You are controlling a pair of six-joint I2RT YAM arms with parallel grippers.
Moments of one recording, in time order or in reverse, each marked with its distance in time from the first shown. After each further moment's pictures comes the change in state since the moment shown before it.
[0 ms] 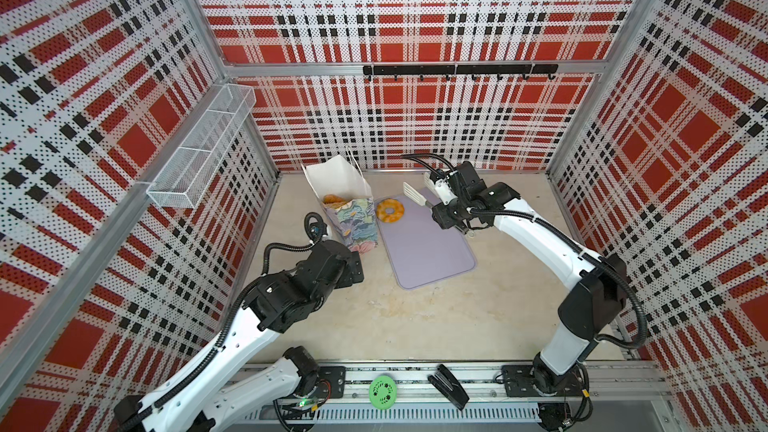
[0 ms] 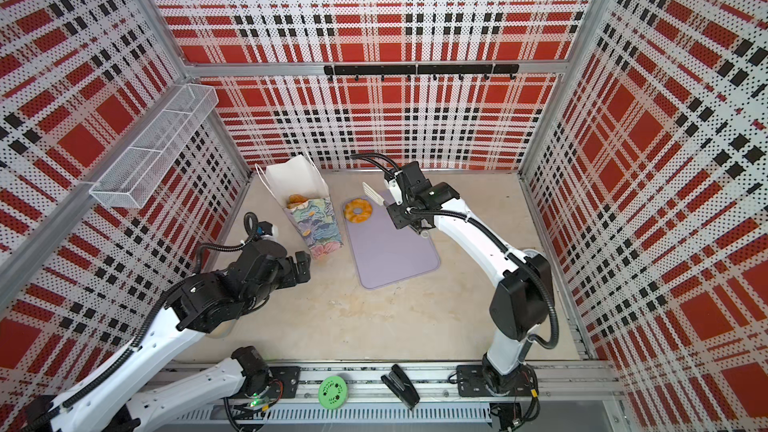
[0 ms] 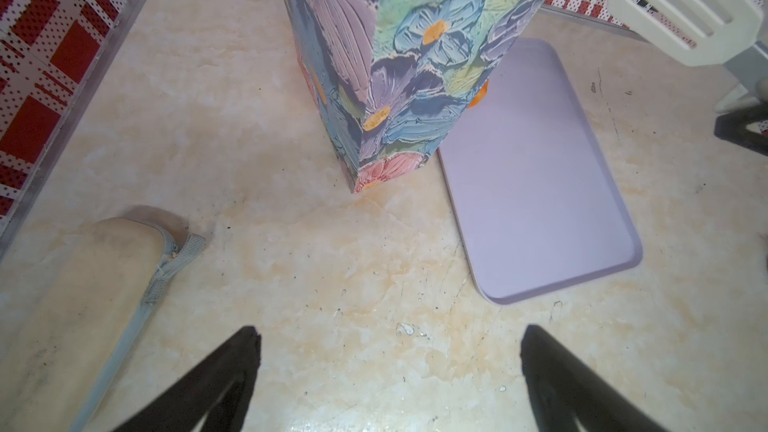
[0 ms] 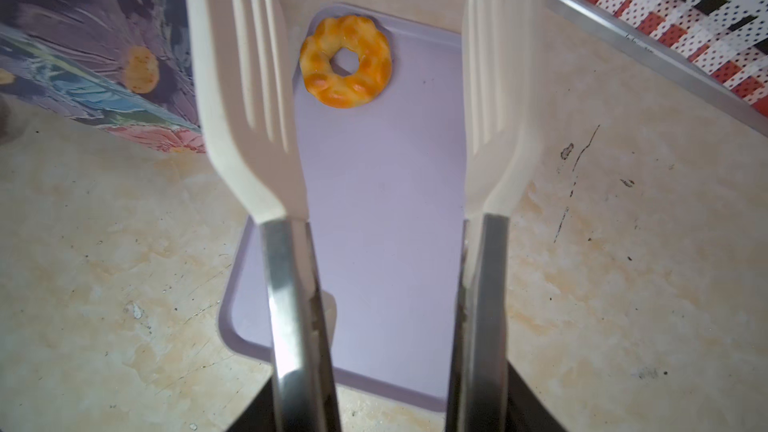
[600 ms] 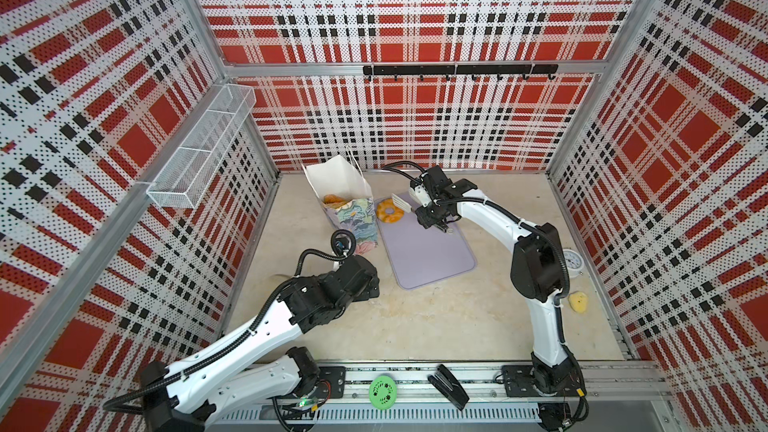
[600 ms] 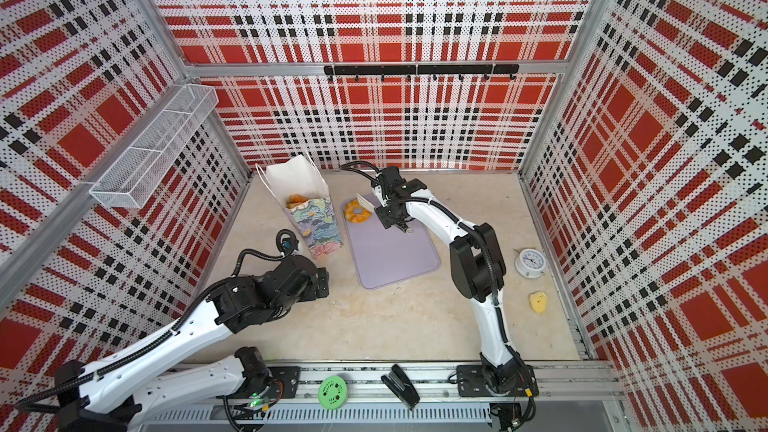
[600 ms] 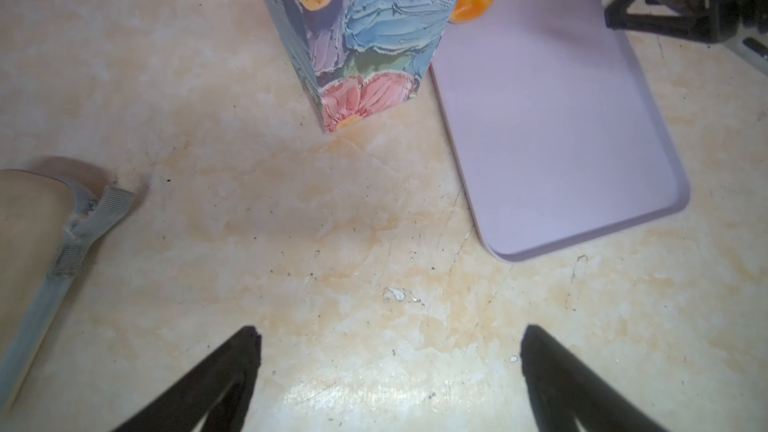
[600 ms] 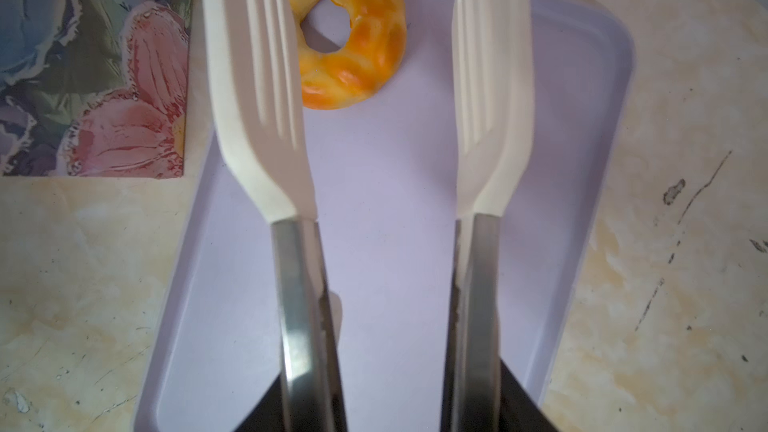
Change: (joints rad) left arm -0.135 0.097 -0.152 0.105 0.009 -0.113; right arm -0.011 0.389 0.277 -0.005 -0.021 -0.044
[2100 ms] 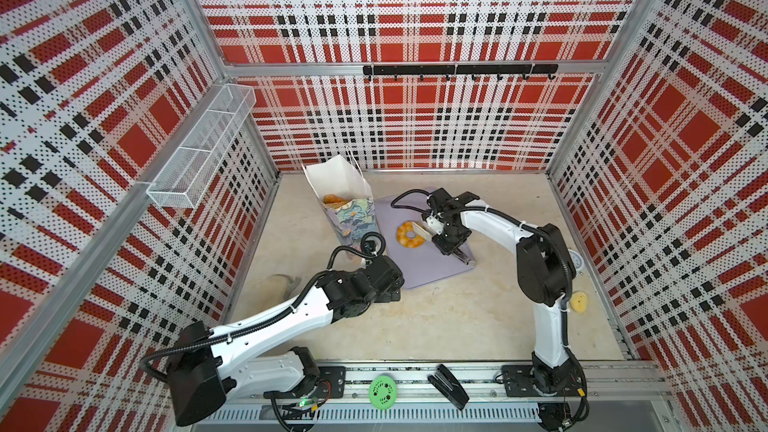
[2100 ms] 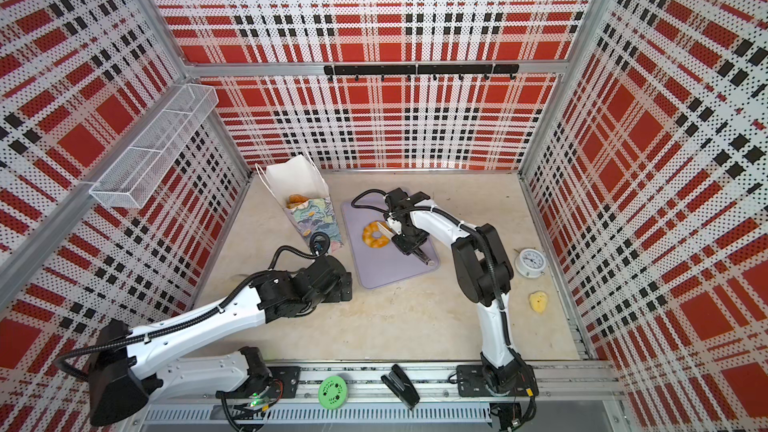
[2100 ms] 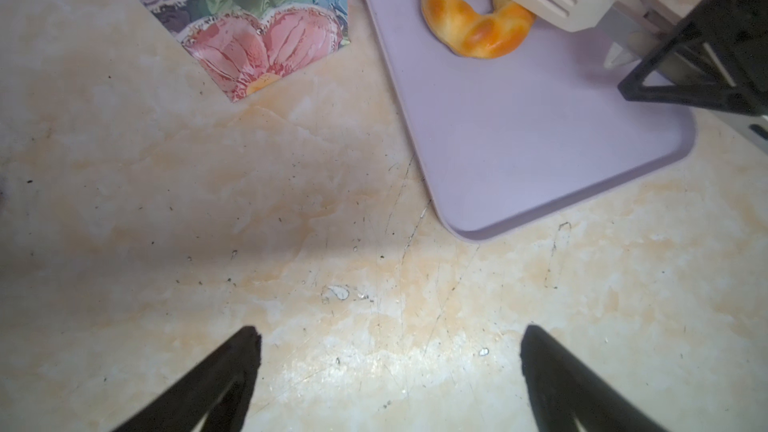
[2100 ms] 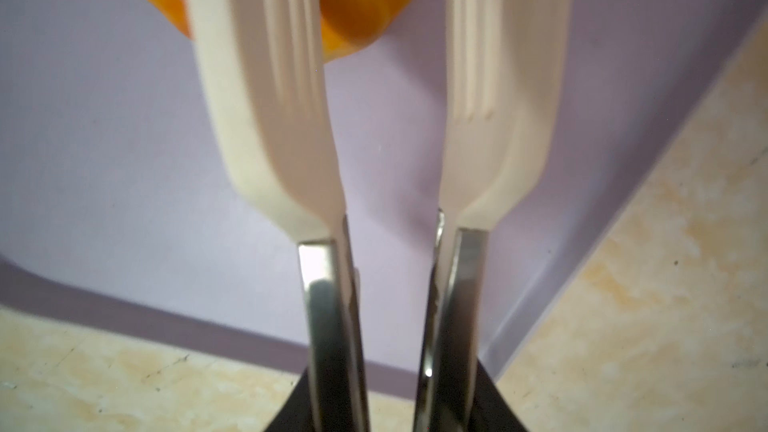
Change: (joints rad) left arm -0.064 0.217 0.008 0.151 0.067 0.005; right arm -0.007 -0.134 -0.305 -0.208 0.063 -0.084
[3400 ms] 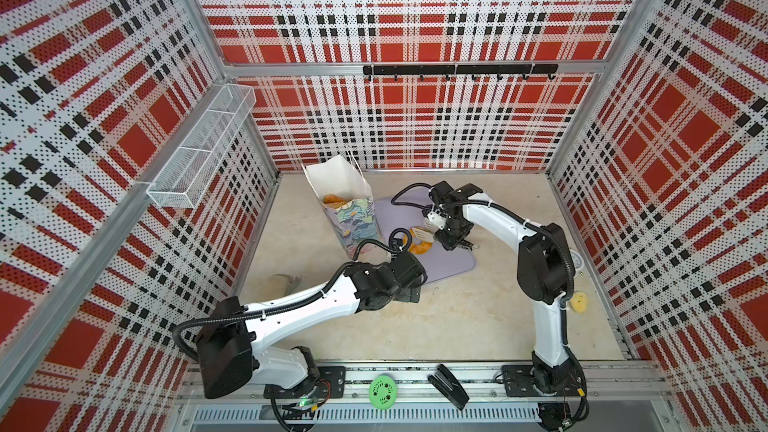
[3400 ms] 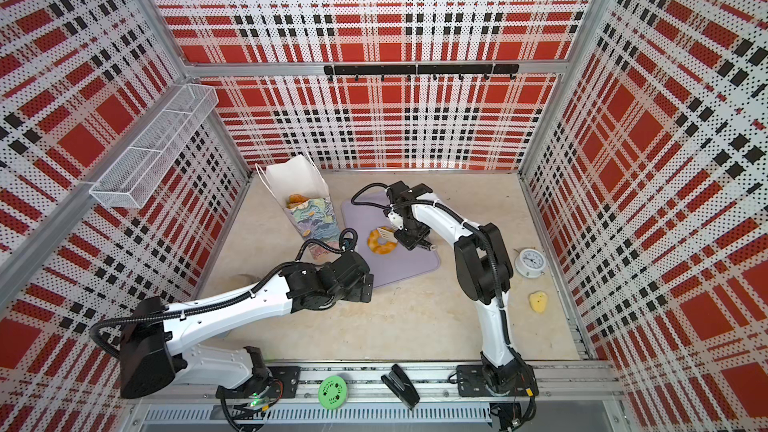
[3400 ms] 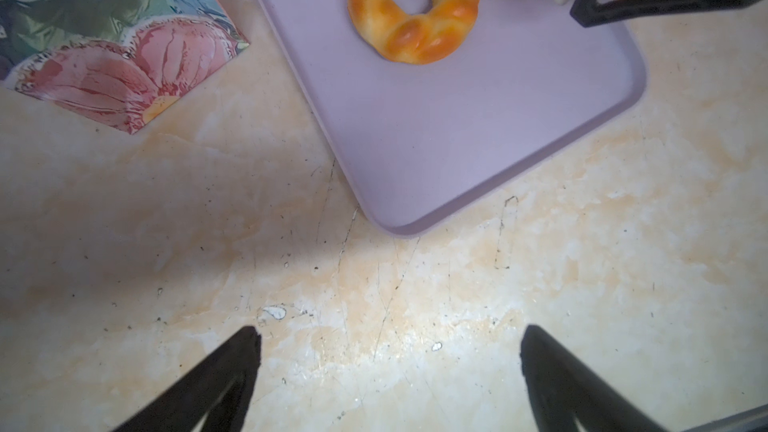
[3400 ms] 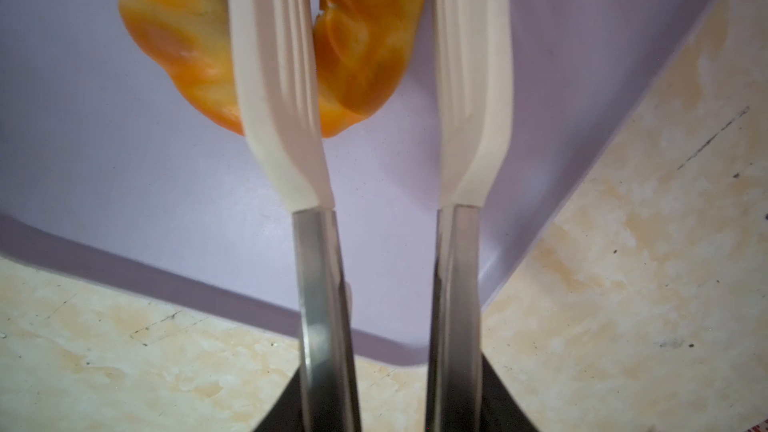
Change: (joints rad) left arm -0.066 0.184 0.128 0.024 0.048 0.084; right arm -0.017 0.066 0.151 -0.117 0.019 -0.106
